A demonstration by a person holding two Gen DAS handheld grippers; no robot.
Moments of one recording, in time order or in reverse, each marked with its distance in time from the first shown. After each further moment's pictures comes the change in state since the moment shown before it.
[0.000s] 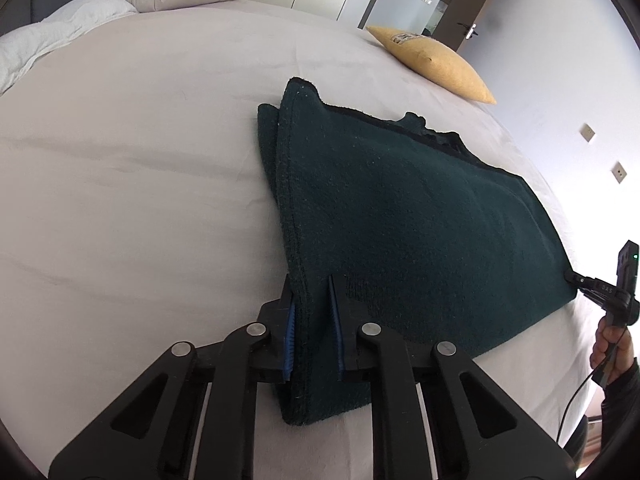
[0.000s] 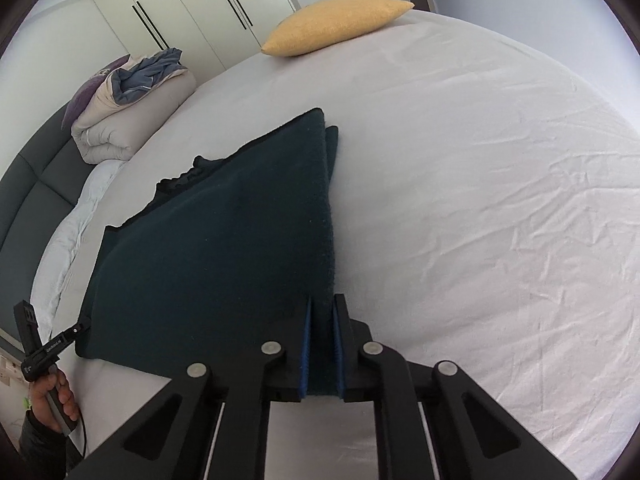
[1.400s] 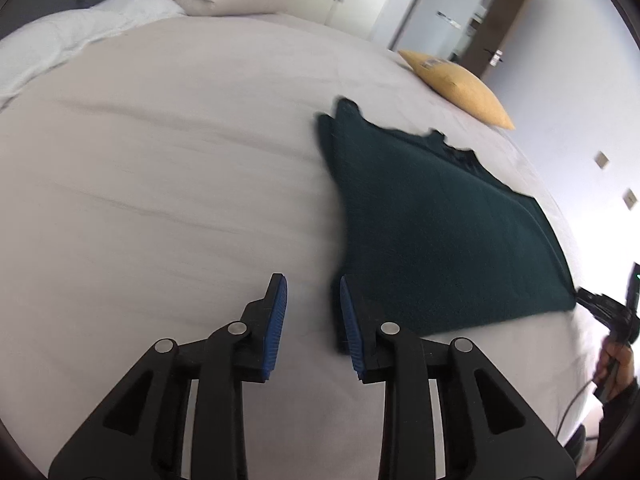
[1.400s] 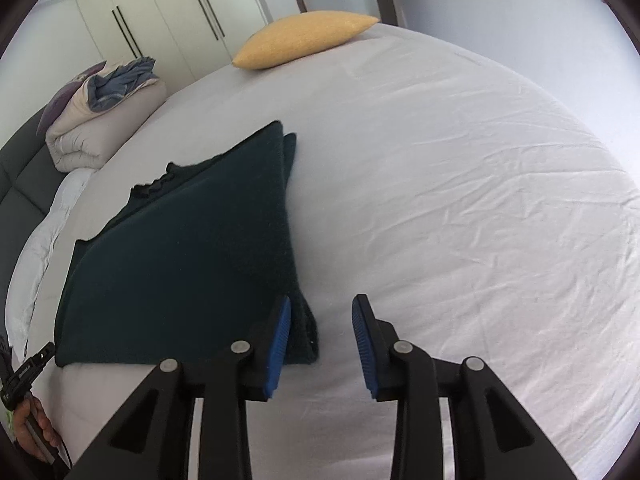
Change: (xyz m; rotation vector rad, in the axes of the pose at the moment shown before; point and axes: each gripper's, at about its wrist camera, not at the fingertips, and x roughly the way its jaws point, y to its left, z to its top) left arm -0.079 0.037 -0.045 -0.100 -0.078 0.103; right arm -0.040 -0.009 -0.016 0.067 -0.073 -0.118
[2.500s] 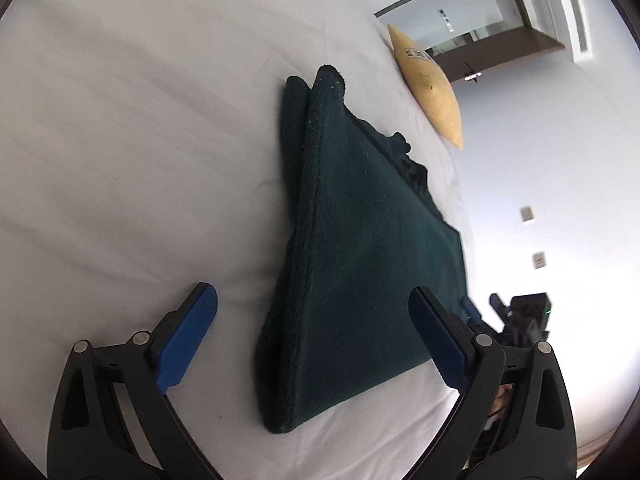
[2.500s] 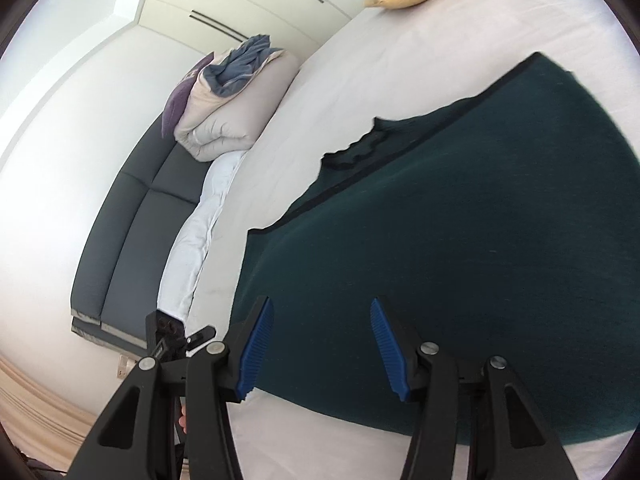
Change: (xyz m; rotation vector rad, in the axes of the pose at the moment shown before) left arm 0.080 0.036 0.062 -0.315 0.308 -0.460; right arm 0.086 0.141 0.023 0.048 0.247 0.672
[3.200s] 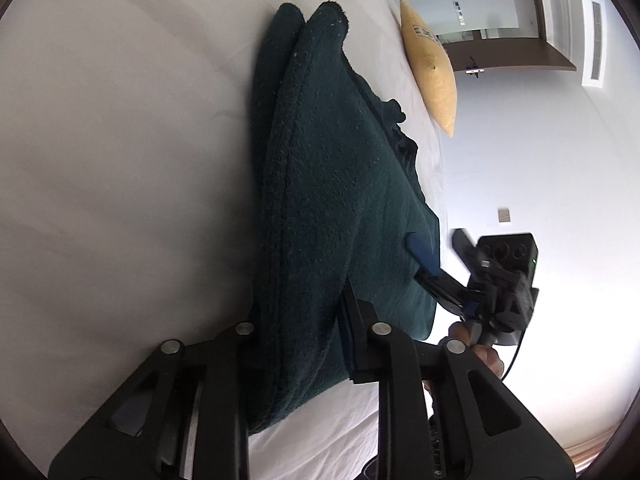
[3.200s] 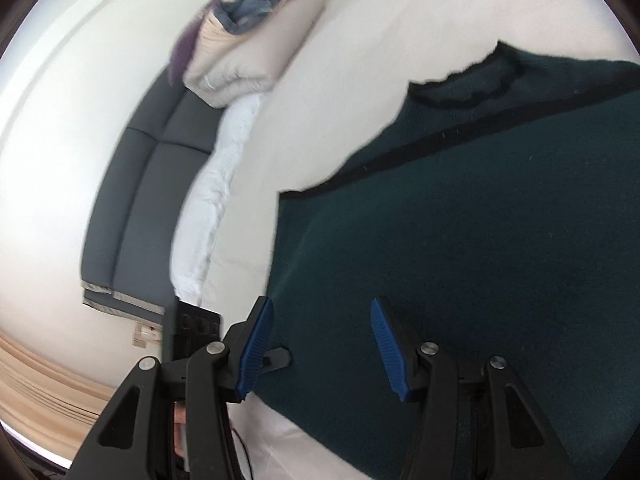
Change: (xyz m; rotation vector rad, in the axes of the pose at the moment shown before) left arm 0.023 0.003 -0.013 -0.109 0.117 -0.088; right arm 0.131 0.040 0.023 0.003 0.254 -0.004
